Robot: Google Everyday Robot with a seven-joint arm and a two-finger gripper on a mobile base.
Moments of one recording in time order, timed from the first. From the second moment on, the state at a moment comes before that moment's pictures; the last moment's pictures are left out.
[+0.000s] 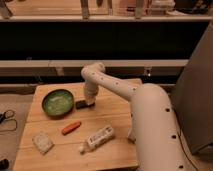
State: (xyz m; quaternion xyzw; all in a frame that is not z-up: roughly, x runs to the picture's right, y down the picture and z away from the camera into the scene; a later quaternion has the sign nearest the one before) arm -0.096 0.089 0.929 -0.33 -0.19 -0.22 0.90
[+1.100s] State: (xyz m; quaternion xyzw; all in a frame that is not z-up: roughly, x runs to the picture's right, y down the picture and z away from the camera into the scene) arm -0.113 0.087 0.930 -0.32 -0.20 -0.25 0.89
